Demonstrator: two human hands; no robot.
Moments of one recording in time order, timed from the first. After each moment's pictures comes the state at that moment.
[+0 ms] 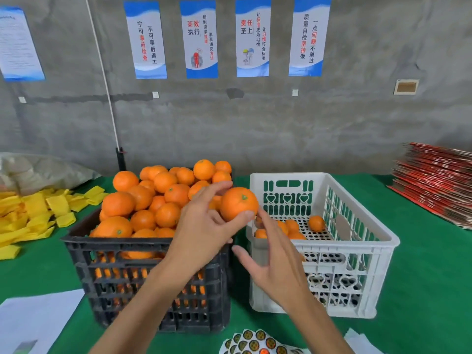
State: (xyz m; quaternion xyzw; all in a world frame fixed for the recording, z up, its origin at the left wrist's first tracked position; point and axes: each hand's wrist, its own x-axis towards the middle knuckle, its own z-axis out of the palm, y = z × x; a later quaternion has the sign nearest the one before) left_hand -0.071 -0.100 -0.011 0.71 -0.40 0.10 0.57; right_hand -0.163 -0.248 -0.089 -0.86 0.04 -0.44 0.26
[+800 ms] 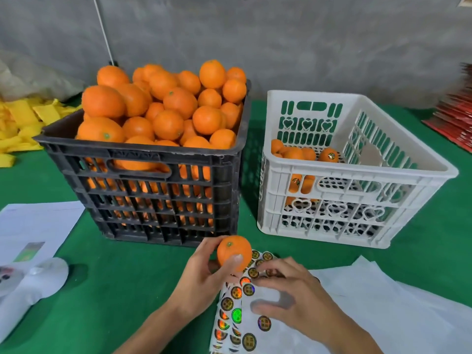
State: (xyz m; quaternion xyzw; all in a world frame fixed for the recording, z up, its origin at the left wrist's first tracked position) left_hand -0.108 -0.046 -0.250 0.69 -0.26 -0.23 0.64; right_hand -0.244 -0.250 -0.253 -0.96 -0.01 -0.06 0.27
